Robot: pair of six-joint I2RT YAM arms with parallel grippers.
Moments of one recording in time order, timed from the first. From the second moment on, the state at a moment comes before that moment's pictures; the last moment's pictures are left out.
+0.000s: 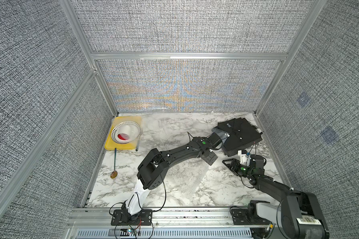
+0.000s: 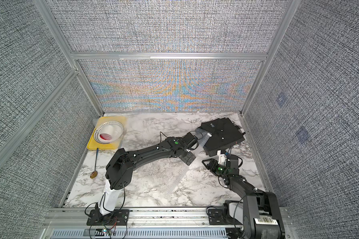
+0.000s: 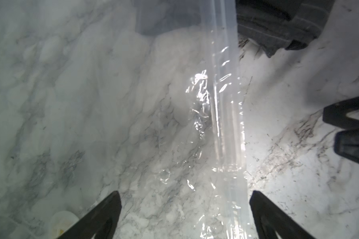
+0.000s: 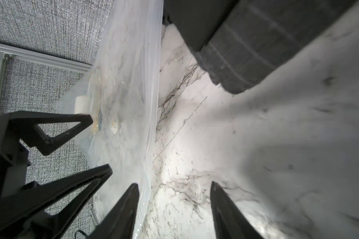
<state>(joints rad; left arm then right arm) -1.00 2.11 1.75 -0.78 -0.16 -0.17 -0.03 1.23 0.25 0.26 -0.68 0.68</state>
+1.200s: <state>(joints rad) -0.83 2.08 1.49 -0.54 0.29 -0.21 0.17 1.59 0.39 0.53 -0.58 0.76</state>
